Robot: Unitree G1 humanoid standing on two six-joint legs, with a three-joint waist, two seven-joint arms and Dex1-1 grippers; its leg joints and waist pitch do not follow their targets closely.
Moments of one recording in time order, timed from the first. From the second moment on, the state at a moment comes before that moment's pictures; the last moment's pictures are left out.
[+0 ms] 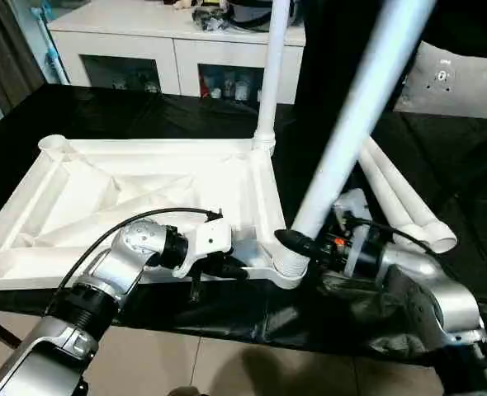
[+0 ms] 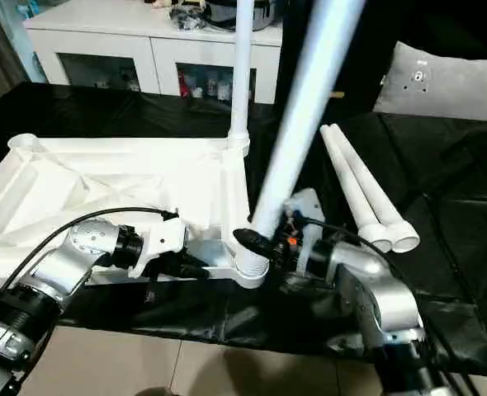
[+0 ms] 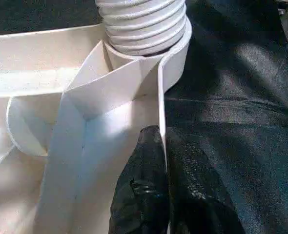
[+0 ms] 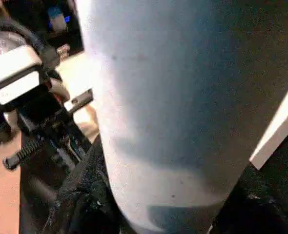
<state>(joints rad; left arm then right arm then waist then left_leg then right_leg) -0.54 0.43 -0.40 0.49 0.00 0.00 -1.22 -0.23 -0.32 0.06 0.09 0.43 0.41 0.85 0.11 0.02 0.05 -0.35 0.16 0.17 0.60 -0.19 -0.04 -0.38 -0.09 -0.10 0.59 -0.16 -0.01</state>
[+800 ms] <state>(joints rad) -0.55 0.44 -0.42 0.53 0.03 -0.05 -1.22 -0.30 -0.41 0.22 0.14 0.26 0.20 0.95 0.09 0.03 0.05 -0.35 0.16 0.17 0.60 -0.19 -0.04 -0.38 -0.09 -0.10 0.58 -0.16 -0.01</state>
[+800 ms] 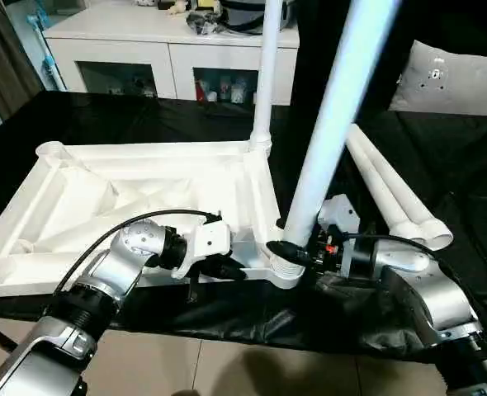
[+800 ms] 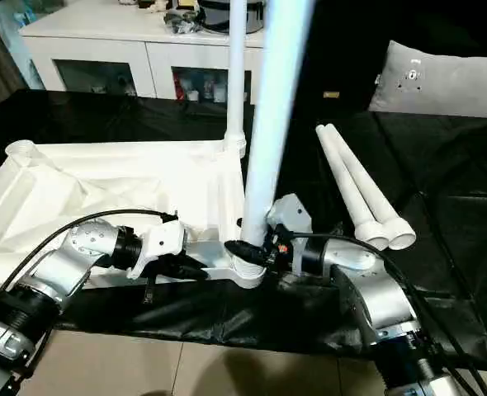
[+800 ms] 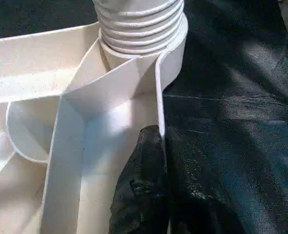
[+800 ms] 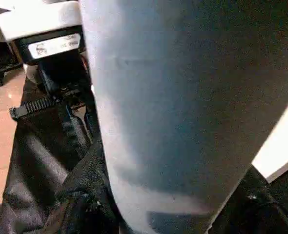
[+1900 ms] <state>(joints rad) -0.64 0.43 -0.41 0.66 0.04 -0.11 -1.25 -0.36 -0.36 0.21 0.24 0.26 0.15 0.96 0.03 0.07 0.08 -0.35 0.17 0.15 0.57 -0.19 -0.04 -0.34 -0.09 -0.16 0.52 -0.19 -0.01</state>
